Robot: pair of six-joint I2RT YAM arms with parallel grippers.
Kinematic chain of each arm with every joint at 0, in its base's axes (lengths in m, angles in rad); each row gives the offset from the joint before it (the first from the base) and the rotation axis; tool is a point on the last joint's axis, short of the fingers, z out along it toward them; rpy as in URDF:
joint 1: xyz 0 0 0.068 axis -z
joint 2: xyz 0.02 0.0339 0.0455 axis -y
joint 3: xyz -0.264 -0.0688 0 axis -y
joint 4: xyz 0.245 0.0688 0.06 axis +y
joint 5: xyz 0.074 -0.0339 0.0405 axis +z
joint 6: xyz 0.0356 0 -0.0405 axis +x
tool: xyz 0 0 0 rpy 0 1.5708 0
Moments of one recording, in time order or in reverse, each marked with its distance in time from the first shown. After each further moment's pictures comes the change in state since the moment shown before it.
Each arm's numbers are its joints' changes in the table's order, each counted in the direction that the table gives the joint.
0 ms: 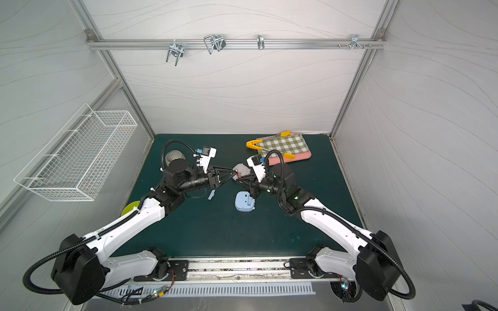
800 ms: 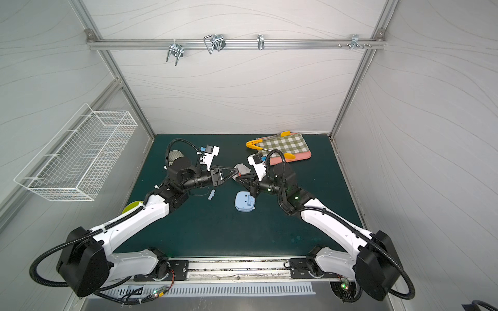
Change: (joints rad) left arm 0.013 -0.064 0.031 -0.052 -0.034 -0.111; right arm 0.005 -0.001 -0.004 -0.049 0.030 0.024
